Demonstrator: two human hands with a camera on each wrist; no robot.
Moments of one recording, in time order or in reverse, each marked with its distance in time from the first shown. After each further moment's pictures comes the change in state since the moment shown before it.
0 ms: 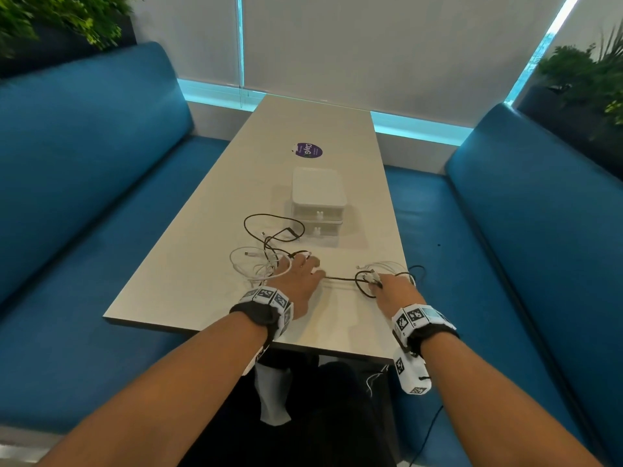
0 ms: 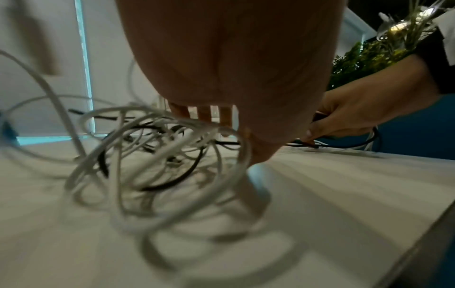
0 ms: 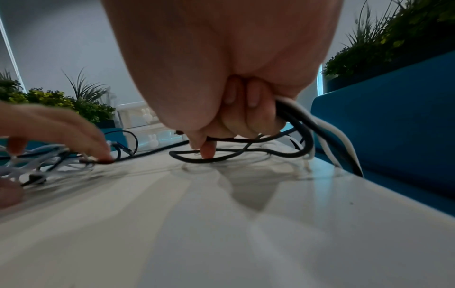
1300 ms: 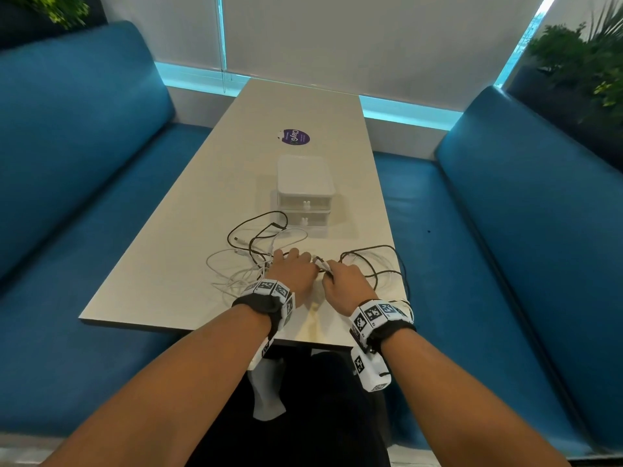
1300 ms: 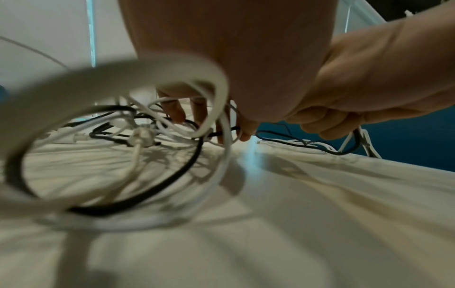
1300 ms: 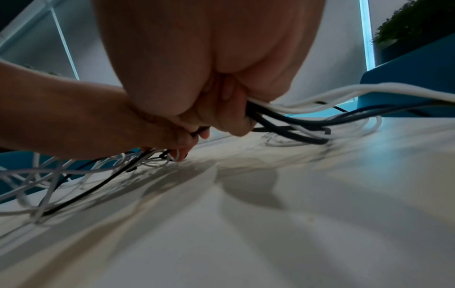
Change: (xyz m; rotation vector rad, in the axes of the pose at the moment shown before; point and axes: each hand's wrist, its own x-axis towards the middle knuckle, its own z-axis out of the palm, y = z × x) left_hand 0.027 0.020 -0.001 -0.007 -0.089 -0.072; right_hand -0.012 -0.053 0.023 0.236 0.062 -0.327
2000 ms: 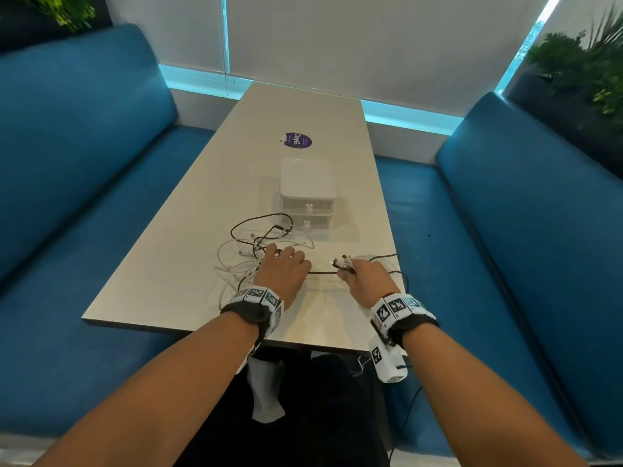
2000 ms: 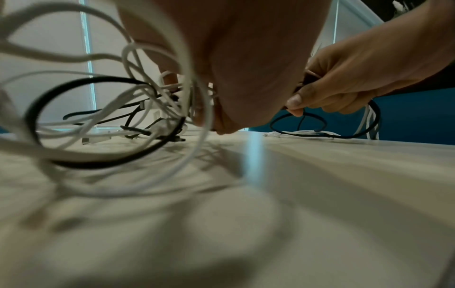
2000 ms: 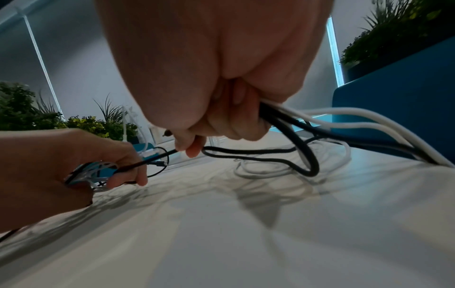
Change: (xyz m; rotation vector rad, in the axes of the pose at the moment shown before) left_hand -0.016 -0.020 0.006 0.094 0.167 0.002; right_hand 0.005 0.018 -0.031 -0.100 -0.037 0.155
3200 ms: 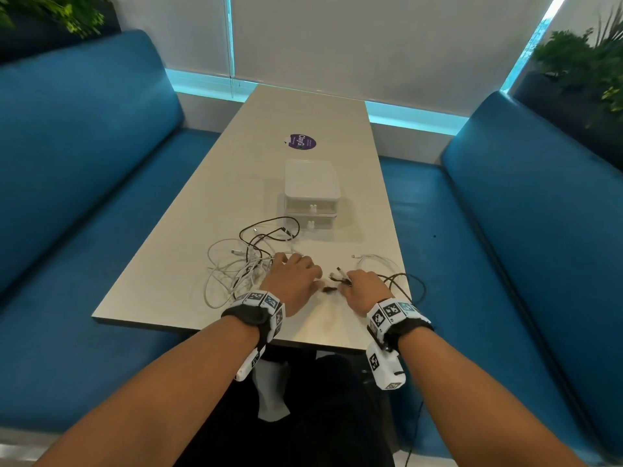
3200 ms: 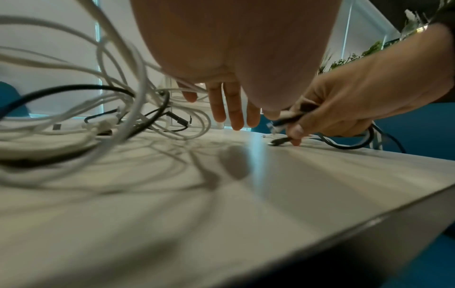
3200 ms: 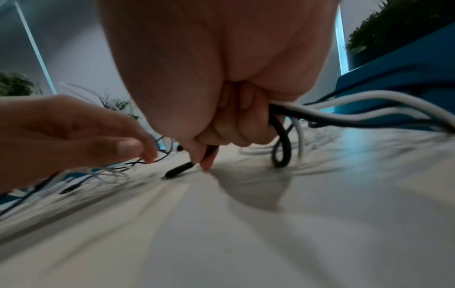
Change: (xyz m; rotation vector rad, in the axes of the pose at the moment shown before) left_hand -0.003 0.005 0.009 -0.252 0.068 0.033; right_hand 0.000 0.000 0.021 -0.084 -0.093 0.022
